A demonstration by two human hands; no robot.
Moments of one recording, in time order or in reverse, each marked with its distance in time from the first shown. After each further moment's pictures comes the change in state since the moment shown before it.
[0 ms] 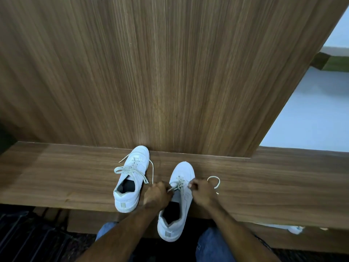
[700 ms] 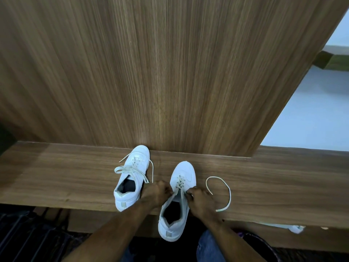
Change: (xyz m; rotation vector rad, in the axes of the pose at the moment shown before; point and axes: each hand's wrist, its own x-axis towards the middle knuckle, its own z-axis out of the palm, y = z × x) left_hand 0.015 -0.017 -0.007 0.063 -0.177 0.135; right_hand -0.019 0.007 0.020 -0.404 0.002 -0.140
